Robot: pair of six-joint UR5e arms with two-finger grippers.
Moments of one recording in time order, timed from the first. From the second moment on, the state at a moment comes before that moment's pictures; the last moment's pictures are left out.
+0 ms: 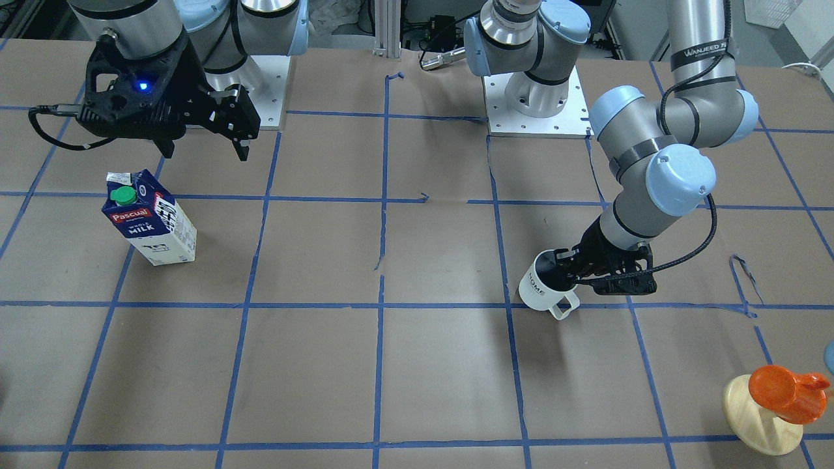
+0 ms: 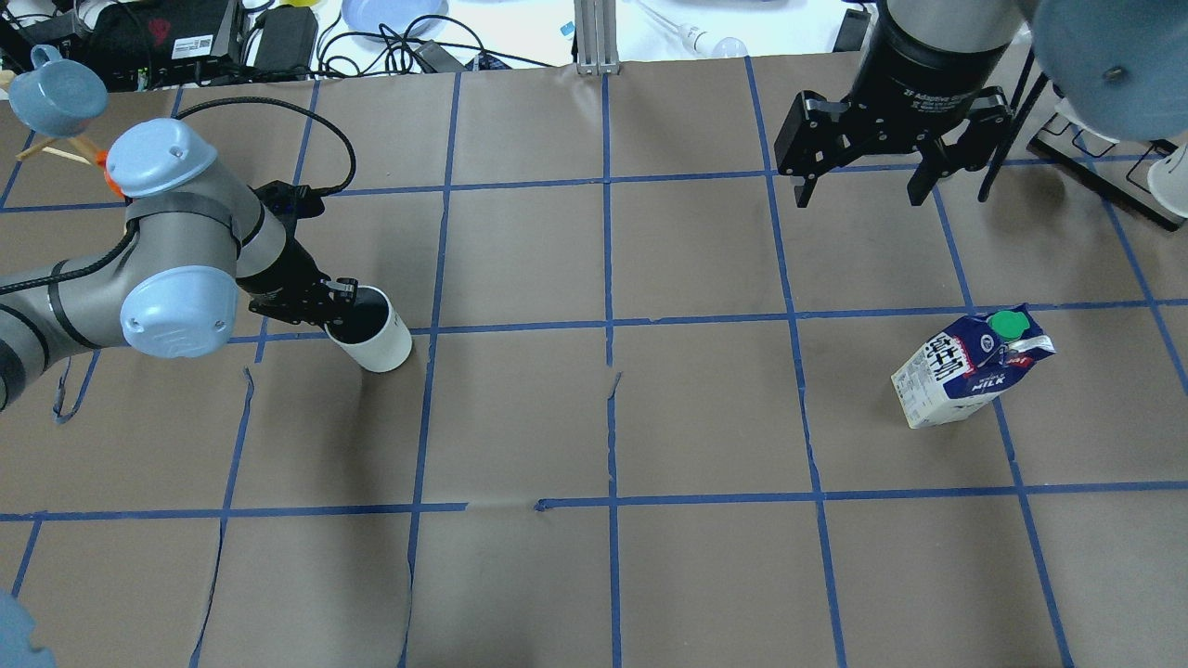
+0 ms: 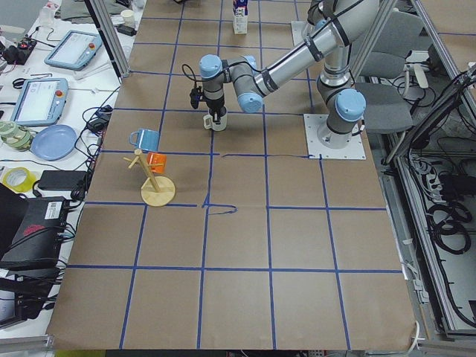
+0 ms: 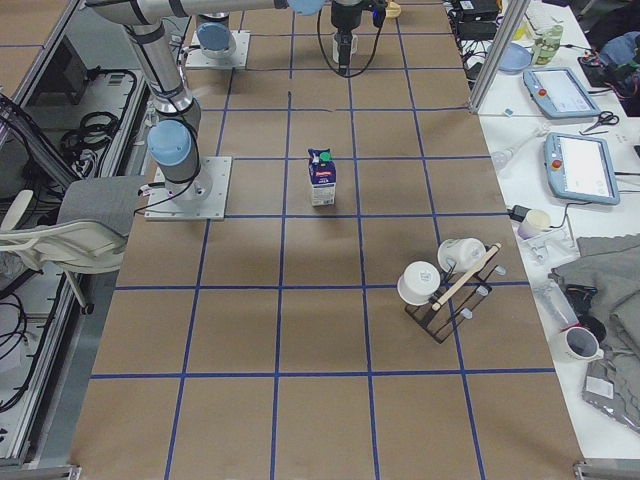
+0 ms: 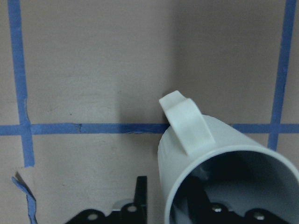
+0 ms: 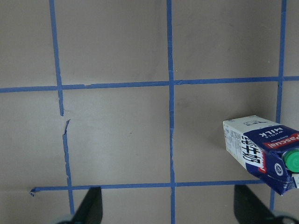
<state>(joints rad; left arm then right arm) -1.36 -1.80 -1.96 -0.98 1.51 0.18 1.62 -1.56 1.49 -1.50 -1.56 0.08</state>
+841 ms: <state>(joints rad) -1.79 -1.76 -1.92 -0.98 1.49 -0.31 1.62 -1.55 1.49 -1.50 -1.56 0.08</state>
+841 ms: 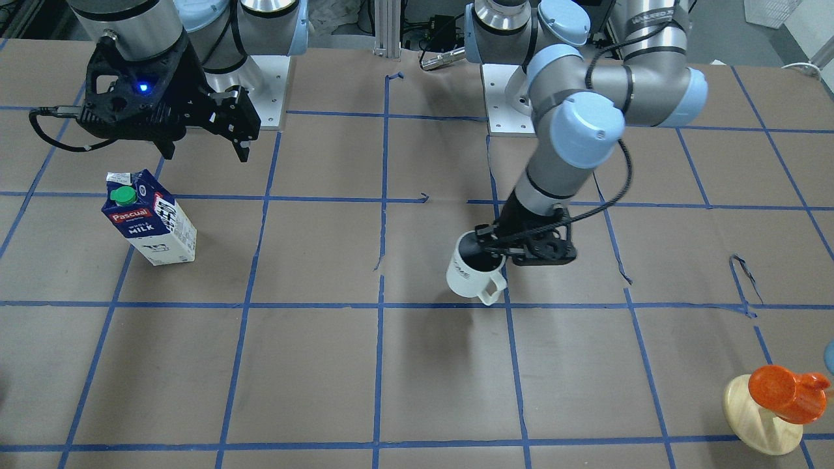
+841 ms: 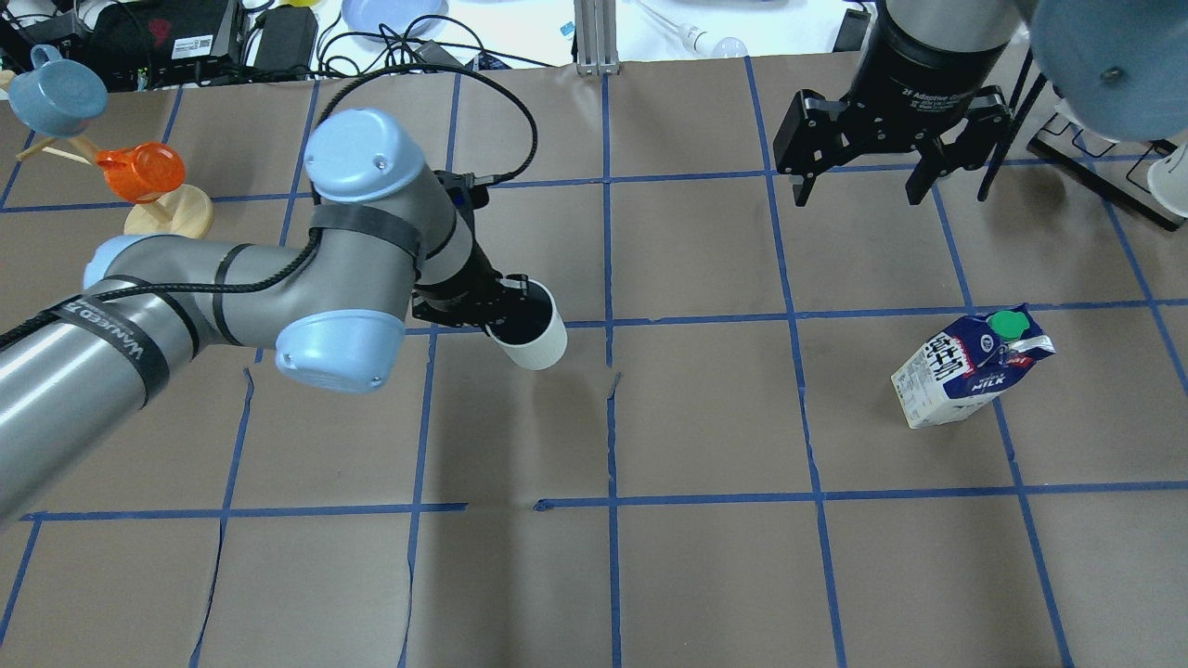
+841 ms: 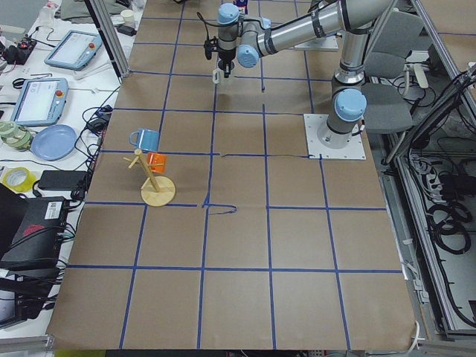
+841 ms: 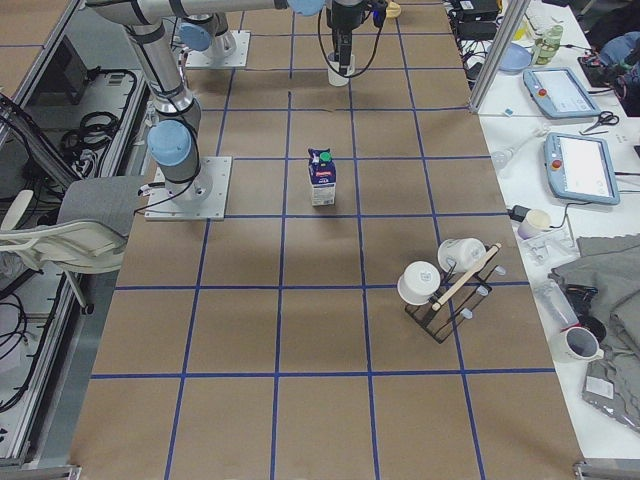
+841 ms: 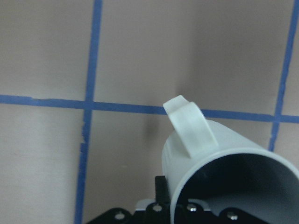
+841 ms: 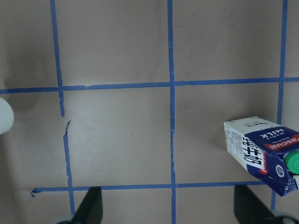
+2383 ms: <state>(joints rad) -1.92 -1.85 -1.87 -0.88 1.52 -0.44 1.58 -1.54 1.49 -1.52 -1.56 0.02</state>
